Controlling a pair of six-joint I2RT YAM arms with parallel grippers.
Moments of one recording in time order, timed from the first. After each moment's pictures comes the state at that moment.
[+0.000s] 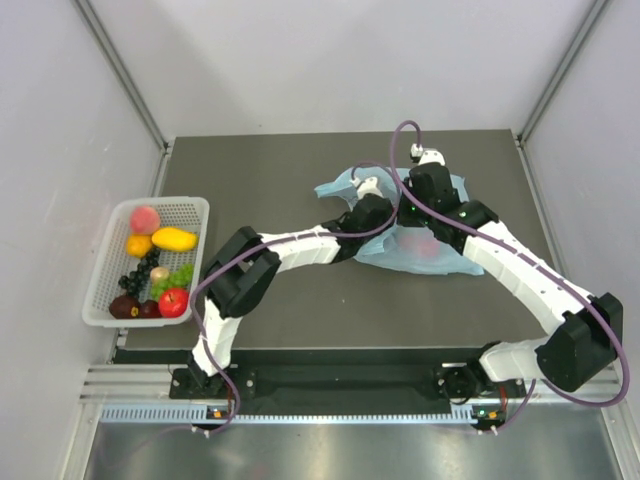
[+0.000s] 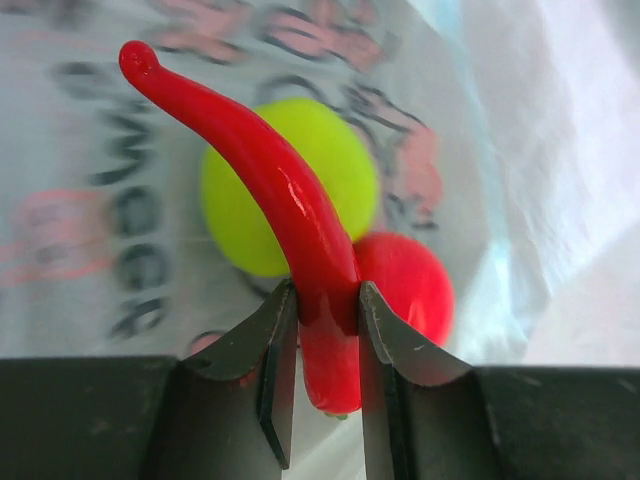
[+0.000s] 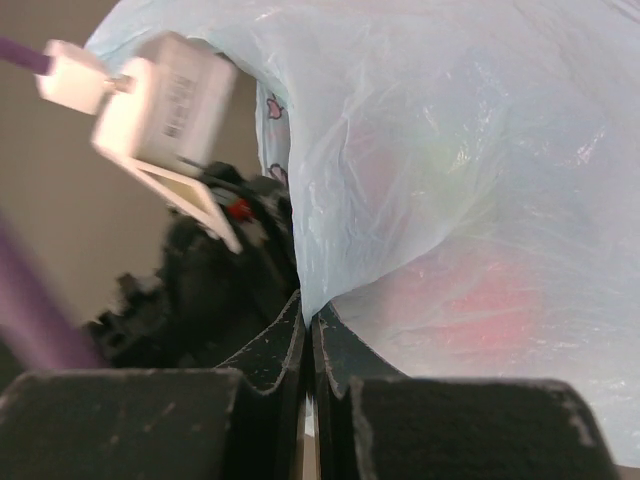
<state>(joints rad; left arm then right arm) -0.87 2.05 1.40 0.18 -0.14 -0.87 0.54 1.32 1.18 -0.52 0.22 0.43</state>
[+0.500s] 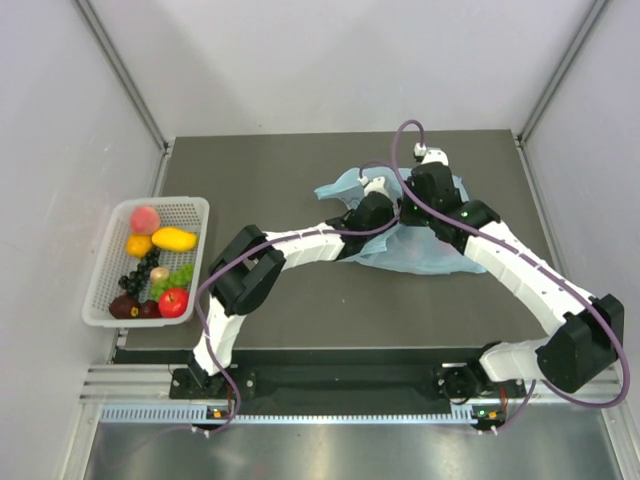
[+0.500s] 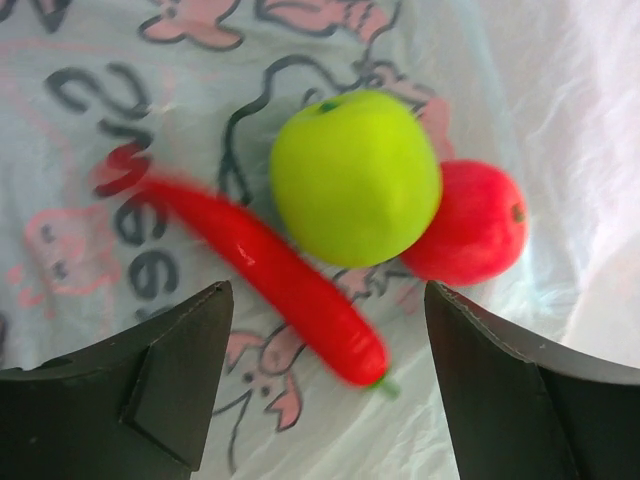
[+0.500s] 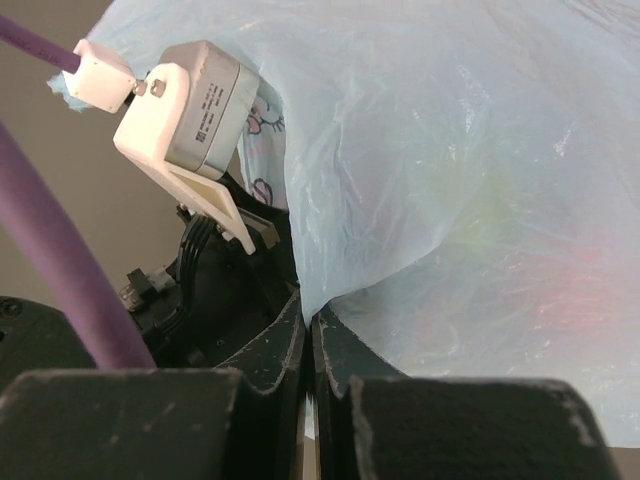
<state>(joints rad) -0.88 2.11 1.48 0.14 -0.07 -0.82 0.53 1.32 1.18 -0.52 0.25 0.43</state>
